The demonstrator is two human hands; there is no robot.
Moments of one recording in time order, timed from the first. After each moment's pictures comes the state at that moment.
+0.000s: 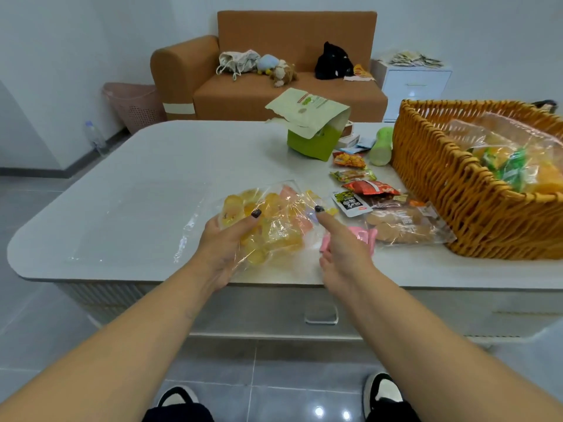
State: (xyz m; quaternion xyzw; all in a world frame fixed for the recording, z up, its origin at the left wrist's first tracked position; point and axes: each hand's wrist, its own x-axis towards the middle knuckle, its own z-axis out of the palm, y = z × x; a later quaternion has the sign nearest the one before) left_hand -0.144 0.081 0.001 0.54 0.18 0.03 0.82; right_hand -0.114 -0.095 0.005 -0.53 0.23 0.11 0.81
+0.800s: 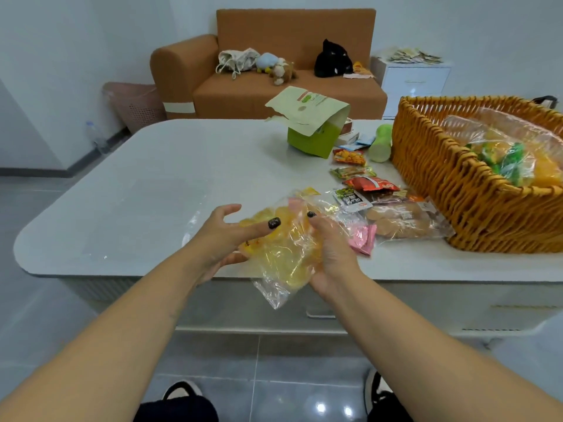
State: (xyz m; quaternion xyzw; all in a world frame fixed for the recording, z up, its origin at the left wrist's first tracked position) left_hand -0.165 0.088 0.035 0.70 0.17 -0.07 0.69; right_hand -0.131 -0.075 -0.002 -0.41 0.18 0.17 0.88
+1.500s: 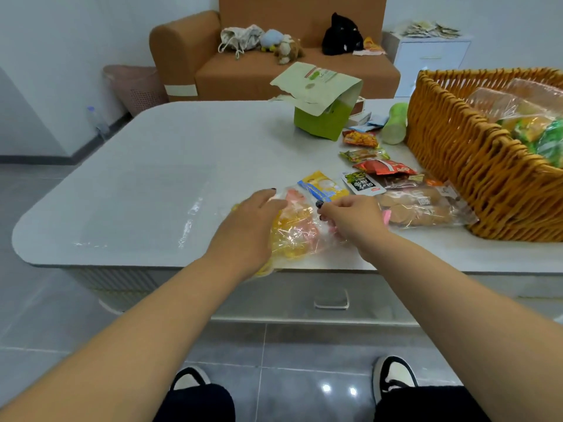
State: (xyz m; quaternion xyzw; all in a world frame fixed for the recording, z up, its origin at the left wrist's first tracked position) left_hand -0.151 0.070 0.003 0.98 -0.04 0.10 0.19; right_hand -0.082 -0.105 0.002 -0.82 0.04 0.07 0.57
